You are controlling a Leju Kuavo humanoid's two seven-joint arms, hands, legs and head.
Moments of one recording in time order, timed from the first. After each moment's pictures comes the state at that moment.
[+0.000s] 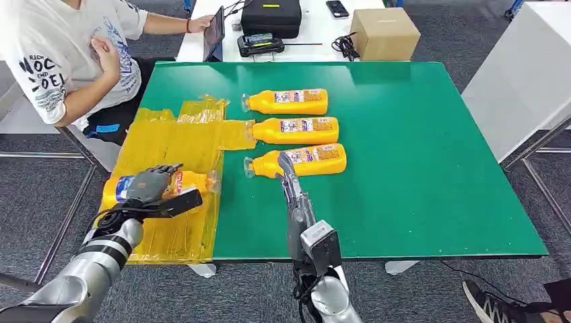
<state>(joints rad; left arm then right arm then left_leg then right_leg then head) -0.65 0.02 -0.06 -0.45 -1.21 0.32 -0.25 -0.04 0.27 0.48 -1.45 0.10 -0.04 -0.60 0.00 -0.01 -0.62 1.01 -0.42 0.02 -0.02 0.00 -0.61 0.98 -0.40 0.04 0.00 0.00</state>
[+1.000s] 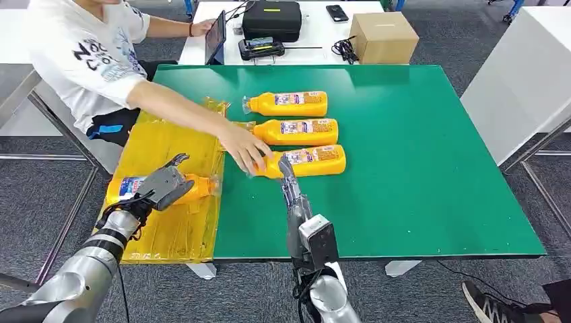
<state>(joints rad) -0.67 0.00 0.11 -0.45 -0.84 -0.01 -0.40 -0.05 0.29 0.45 -1.39 0.08 -0.04 -0.57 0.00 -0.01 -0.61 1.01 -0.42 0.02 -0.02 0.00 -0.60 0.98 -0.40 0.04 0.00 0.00</state>
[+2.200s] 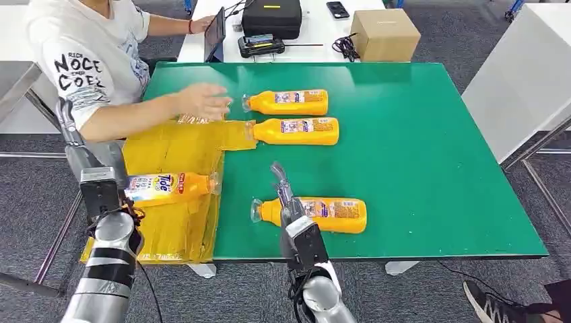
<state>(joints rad) -0.38 -0.15 0.05 -1.25 -0.28 0.70 -0.68 -0.08 0.28 0.49 -1.32 0.11 -0.11 -0.57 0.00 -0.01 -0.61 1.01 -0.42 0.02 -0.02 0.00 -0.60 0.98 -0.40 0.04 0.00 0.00</state>
